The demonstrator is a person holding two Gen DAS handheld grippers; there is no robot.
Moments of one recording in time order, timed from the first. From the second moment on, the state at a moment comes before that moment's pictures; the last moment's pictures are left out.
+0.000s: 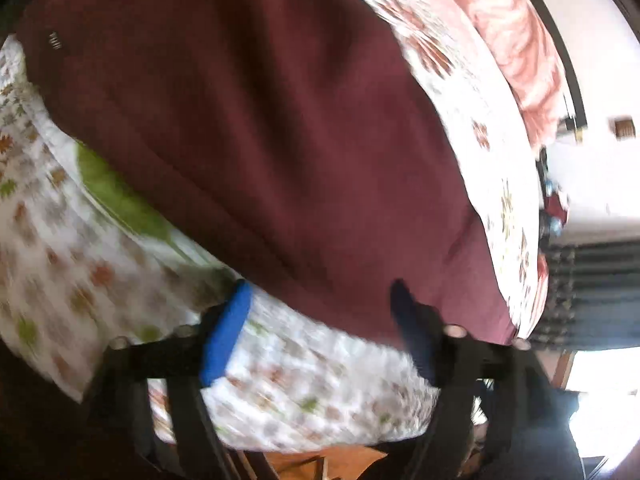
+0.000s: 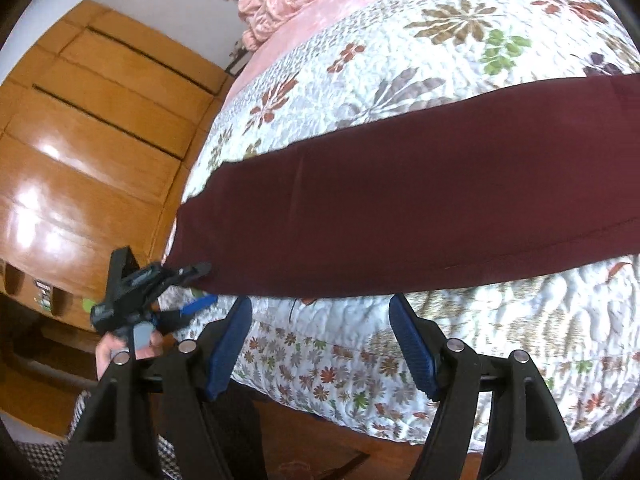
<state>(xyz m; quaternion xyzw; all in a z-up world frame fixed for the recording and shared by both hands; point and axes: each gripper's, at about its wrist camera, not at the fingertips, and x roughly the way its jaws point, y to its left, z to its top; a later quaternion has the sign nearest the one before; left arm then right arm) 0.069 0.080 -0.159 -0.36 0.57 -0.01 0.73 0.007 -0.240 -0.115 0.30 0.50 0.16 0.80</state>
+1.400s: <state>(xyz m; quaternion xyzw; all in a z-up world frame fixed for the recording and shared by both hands) 0.095 -0.127 -0.160 -0.18 0.59 -0.10 0.78 -0.046 -0.451 -0.145 0.44 0.48 -0.04 0.76</state>
